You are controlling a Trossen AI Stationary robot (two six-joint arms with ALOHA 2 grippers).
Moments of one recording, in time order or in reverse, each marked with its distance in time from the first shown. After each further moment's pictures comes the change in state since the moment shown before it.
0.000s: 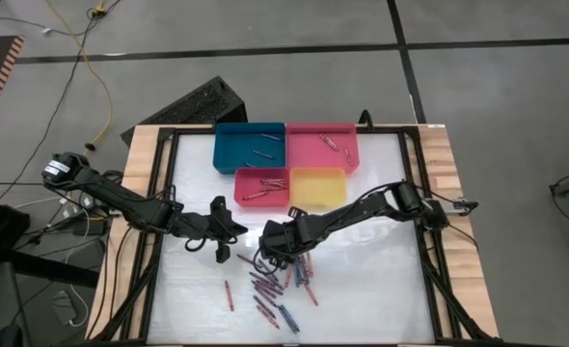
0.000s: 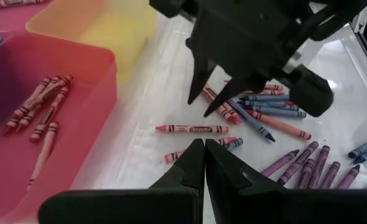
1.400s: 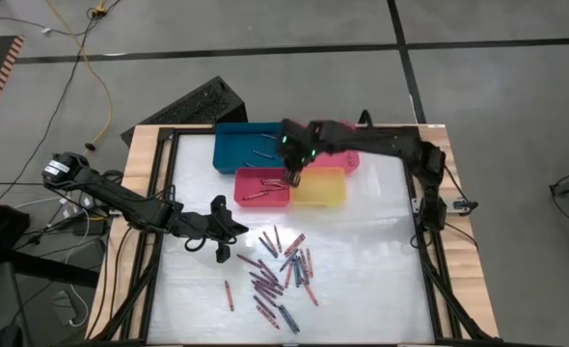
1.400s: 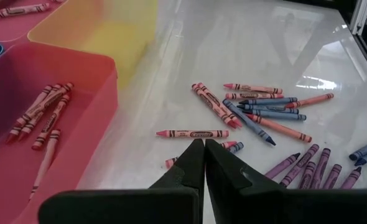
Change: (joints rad) left arm 0.001 0.000 0.001 0.015 -0.005 0.026; right arm -0.525 -0.238 0.023 -0.024 -0.379 -0.556
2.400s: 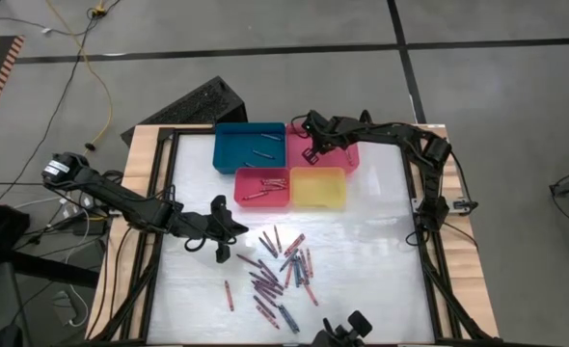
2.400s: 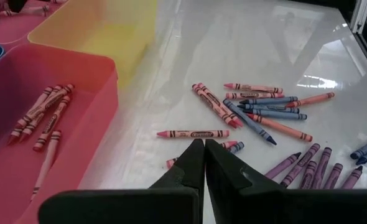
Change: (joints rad) left arm 0.000 0.000 0.000 0.000 0.000 0.009; right arm -0.313 0.006 -0.414 0.318 0.248 0.161
